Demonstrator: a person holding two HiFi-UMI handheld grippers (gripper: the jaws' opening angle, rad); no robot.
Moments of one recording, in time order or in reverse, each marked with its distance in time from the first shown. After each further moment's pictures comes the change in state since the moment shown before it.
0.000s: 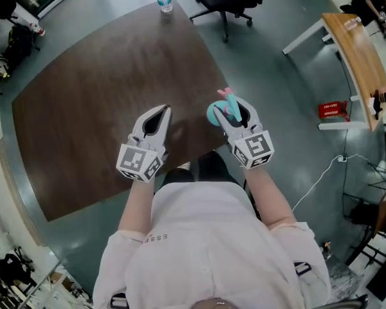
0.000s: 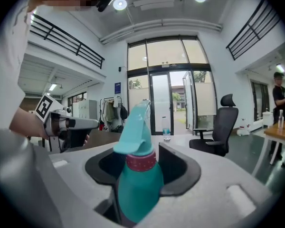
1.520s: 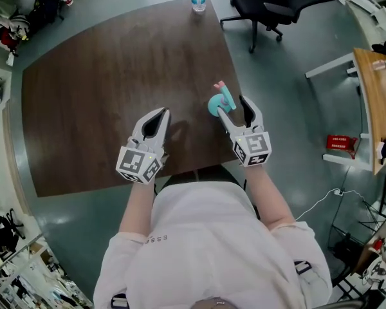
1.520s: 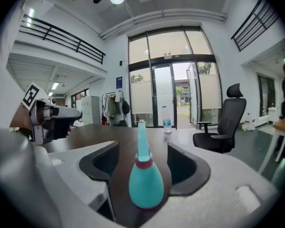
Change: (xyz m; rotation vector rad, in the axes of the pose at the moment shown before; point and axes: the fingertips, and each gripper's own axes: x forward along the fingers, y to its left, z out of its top) left arm -0.012 0.054 -0.014 -0.049 -0.007 0.210; right arm 0.076 -0.026 -0.037 0.005 0.070 0.055
